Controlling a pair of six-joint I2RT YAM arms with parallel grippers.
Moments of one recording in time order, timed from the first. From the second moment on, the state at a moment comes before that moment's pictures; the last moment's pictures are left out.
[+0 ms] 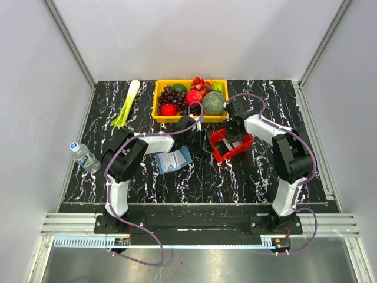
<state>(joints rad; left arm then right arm) -0.66 1.98 1.15 0.08 0.45 -0.71 0.38 1.88 1.28 -0.52 0.04 0.20</state>
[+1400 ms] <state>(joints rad) -0.66 1.98 1.14 0.11 0.46 -0.72 0.36 1.88 1.28 -0.52 0.01 0.20</state>
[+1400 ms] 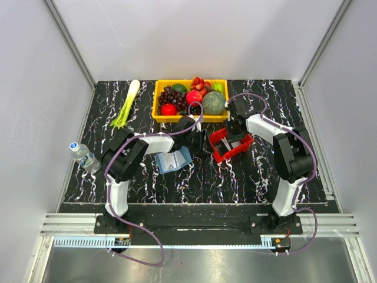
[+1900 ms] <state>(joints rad) -0.66 1.98 1.14 0.11 0.47 -0.72 0.34 1.84 1.26 -0.52 -0.02 0.22</state>
